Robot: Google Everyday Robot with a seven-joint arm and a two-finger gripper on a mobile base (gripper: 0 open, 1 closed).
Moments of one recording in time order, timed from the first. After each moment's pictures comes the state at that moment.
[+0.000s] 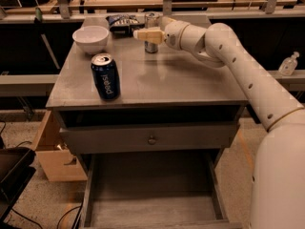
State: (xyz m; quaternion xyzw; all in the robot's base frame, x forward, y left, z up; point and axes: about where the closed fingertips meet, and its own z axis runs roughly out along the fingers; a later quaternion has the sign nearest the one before) arm 0.841 -0.005 0.915 -0.30 0.65 0.32 0.62
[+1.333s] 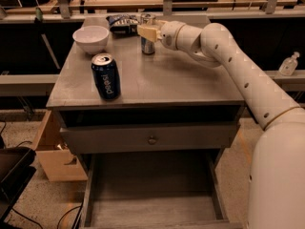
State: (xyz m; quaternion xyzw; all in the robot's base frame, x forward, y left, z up) arm 0.840 0.008 0.914 -0.30 0.65 0.32 0.62
